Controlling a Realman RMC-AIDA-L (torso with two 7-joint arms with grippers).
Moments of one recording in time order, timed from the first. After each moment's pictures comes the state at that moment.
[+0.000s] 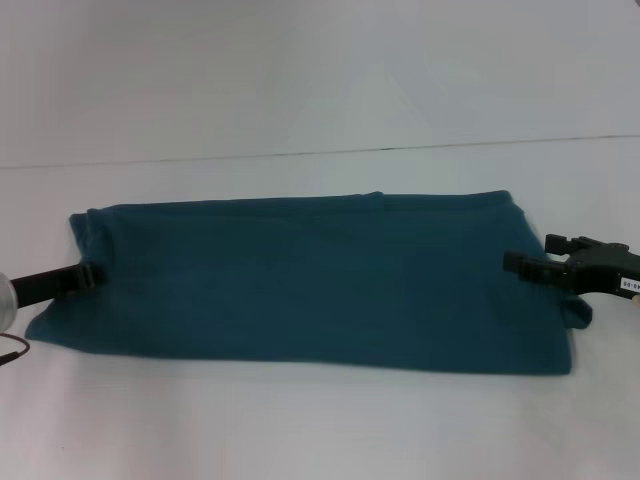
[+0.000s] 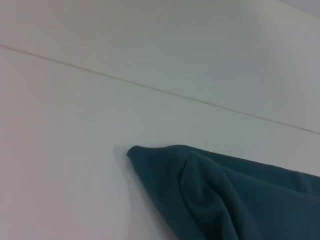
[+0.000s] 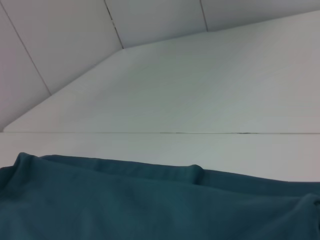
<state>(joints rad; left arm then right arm) -0.60 -2.16 0.67 0.72 2.35 0.79 -2.24 0.46 2.08 -0.52 -0.70 -2.04 -1.22 1.59</state>
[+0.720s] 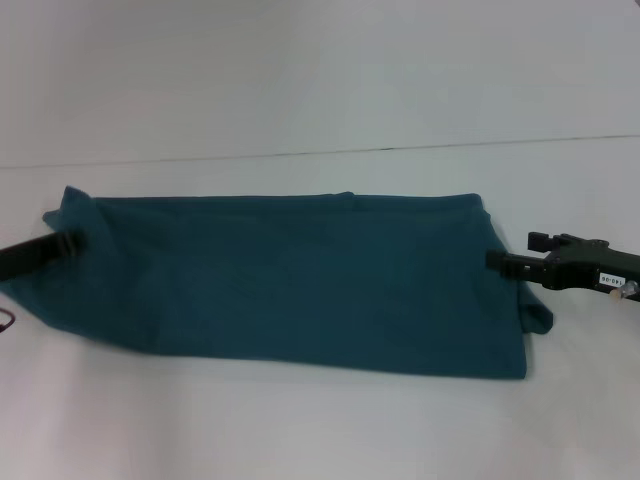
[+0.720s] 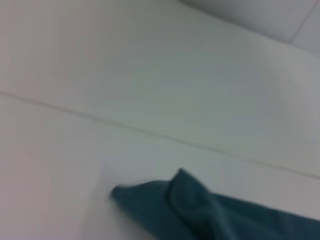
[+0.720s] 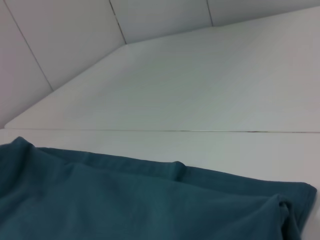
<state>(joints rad) -0.55 -2.17 0.75 0.81 2.23 0.73 -2.24 0.50 2.08 -0.53 -0.64 -2.05 -1.18 1.58</state>
